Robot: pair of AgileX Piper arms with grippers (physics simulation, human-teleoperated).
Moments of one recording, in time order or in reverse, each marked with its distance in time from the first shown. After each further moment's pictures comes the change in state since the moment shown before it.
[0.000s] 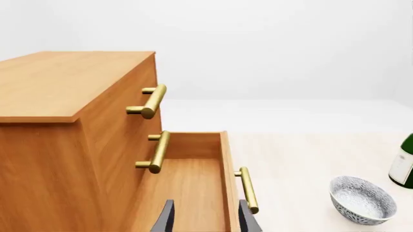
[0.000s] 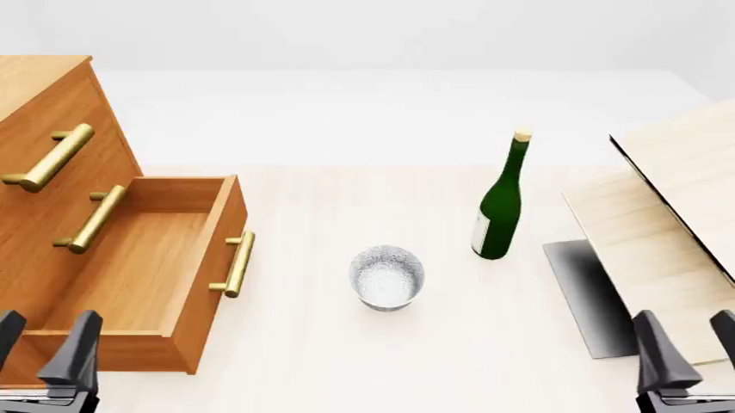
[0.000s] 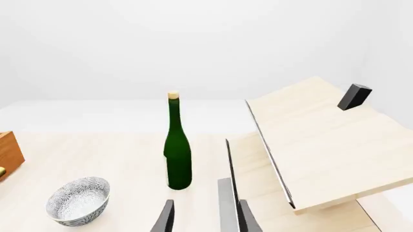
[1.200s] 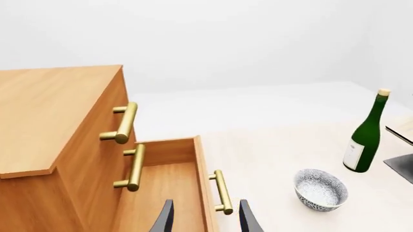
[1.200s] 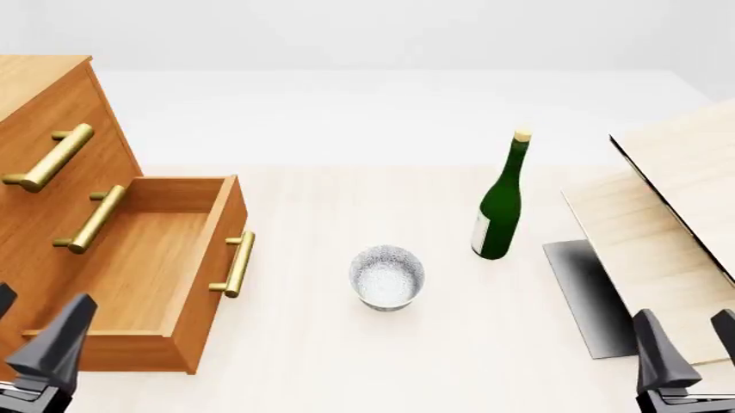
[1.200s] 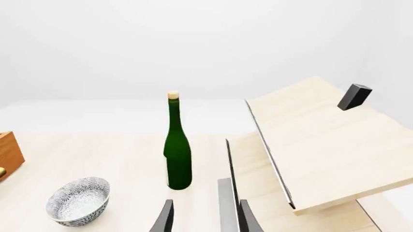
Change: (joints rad) left arm -0.139 0.061 -0.247 0.245 0.011; right arm -0.001 0.006 -0.003 -0.001 0.001
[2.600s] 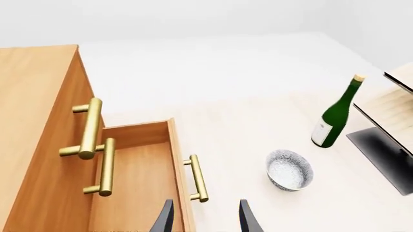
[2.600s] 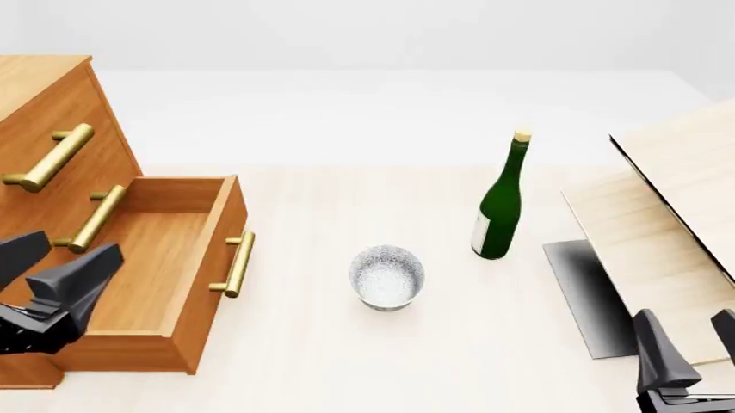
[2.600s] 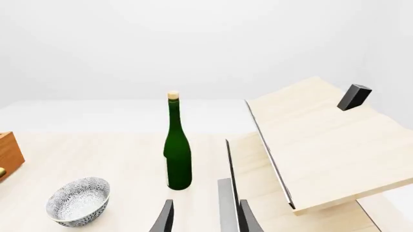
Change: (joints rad) left arm -0.111 0.344 -0.317 0.212 -0.068; right arm 0.000 -0.001 0.000 0.000 0.000
